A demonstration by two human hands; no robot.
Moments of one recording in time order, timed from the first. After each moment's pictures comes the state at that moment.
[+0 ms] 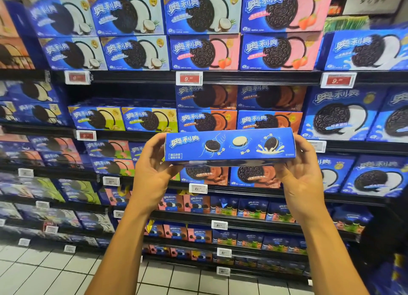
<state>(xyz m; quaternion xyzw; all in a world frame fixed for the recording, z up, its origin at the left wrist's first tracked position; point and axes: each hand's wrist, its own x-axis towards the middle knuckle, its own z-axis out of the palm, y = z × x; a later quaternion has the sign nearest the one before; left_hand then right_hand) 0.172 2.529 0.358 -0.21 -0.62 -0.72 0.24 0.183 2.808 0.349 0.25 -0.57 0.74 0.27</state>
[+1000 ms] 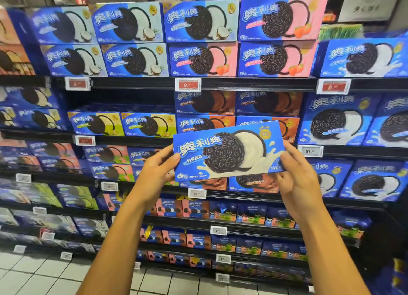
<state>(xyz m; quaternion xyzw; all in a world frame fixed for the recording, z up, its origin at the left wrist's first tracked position) 0.153 2.523 0.365 -0.16 -0.66 -0.74 0.05 0.177 2.814 0.357 0.13 -0.54 0.82 0.16</state>
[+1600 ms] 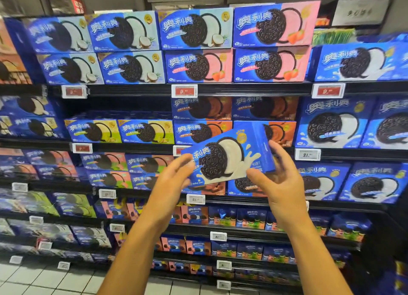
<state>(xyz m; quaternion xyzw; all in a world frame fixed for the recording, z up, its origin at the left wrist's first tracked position) 0.179 2.560 0.372 -0.10 -0.68 -0.72 0.07 0.188 2.784 0.359 0.14 -0.62 0.73 0.24</state>
